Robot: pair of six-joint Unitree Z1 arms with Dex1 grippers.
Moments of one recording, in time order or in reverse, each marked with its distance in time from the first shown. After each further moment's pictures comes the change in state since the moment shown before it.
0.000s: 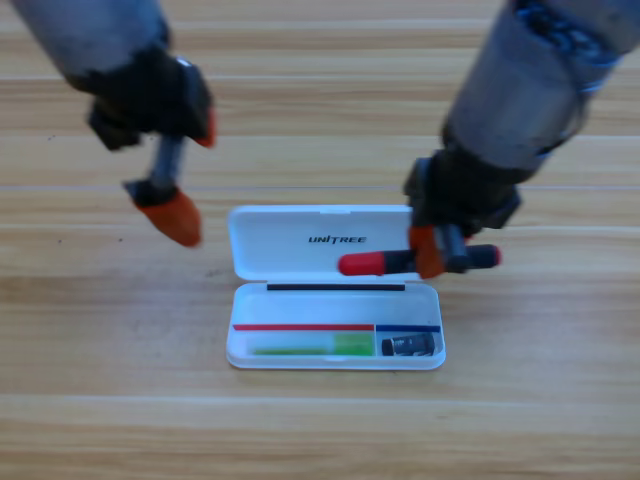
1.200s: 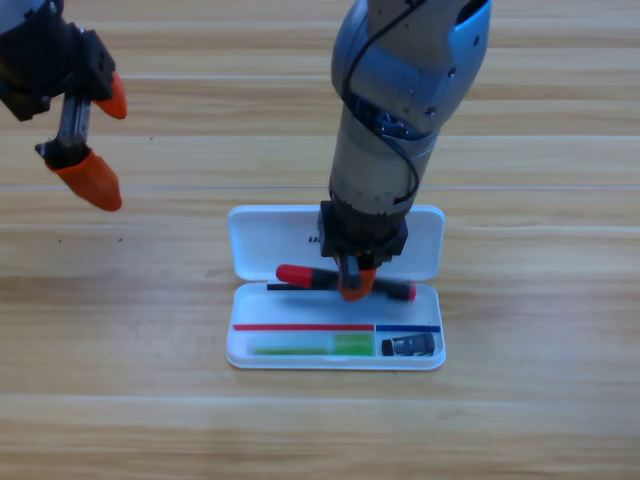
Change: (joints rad) arm 0 0.222 -0.063 0.068 -0.009 -0.046 0.088; arm 1 0.036 0.311 -0.266 0.017 -0.077 0.046
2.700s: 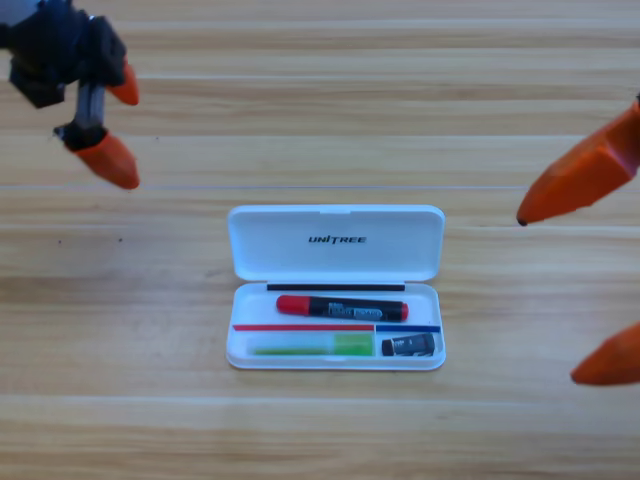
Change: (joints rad) arm 0 0.008 0.005 0.003 -0.068 0.000 0.000; arm 1 -0.006 -0.910 0.651 -0.201 0.428 0.190
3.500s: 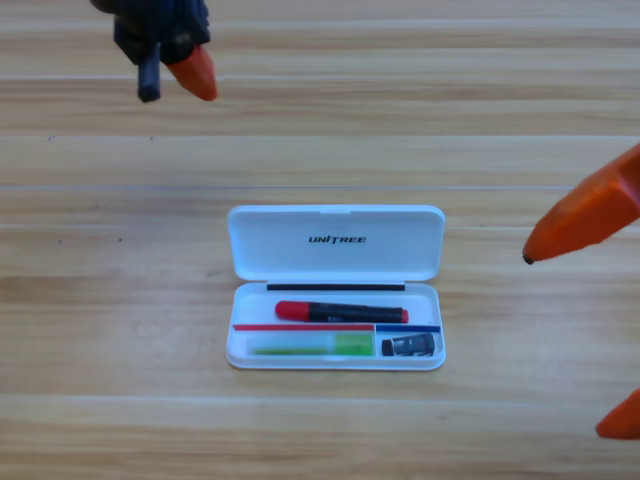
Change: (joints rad) arm 0 0.032 0.222 -0.222 -0.079 -0.020 0.061; arm 1 0.000 -0.026 0.046 -0.020 0.088 0.003
